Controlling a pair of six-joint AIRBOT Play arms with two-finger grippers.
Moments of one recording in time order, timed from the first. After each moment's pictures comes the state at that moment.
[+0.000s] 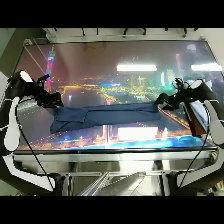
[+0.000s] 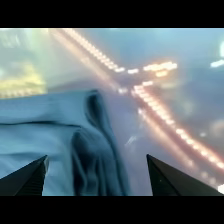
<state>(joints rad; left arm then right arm) 0.14 -1.73 1.57 1.30 -1.47 -1.45 -0.22 -1.75 1.35 -0.97 1.24 1.39</state>
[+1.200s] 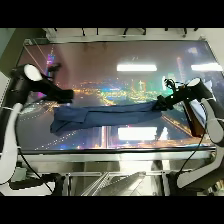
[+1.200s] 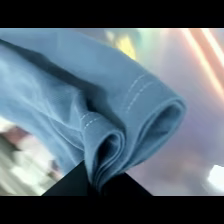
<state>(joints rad) -0.16 -1.46 1.46 1.31 -1.41 -1.55 -0.19 -1.76 1.39 -0.88 1.49 1.17</state>
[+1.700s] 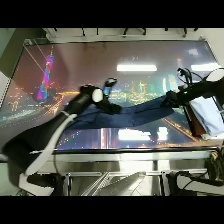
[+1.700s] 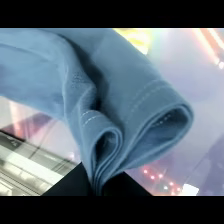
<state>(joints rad) -0.67 -1.72 1.52 1.31 -1.06 -1.68 -0.17 -1.38 1.33 -0.97 1.54 1.33</state>
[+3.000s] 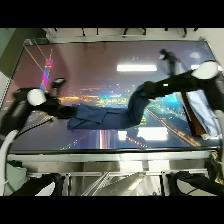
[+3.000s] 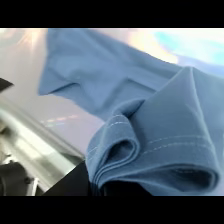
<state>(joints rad) -0.14 -1.11 1.07 1.38 -1.31 -1.57 0.22 -1.33 1.41 -0.79 1.30 1.46</state>
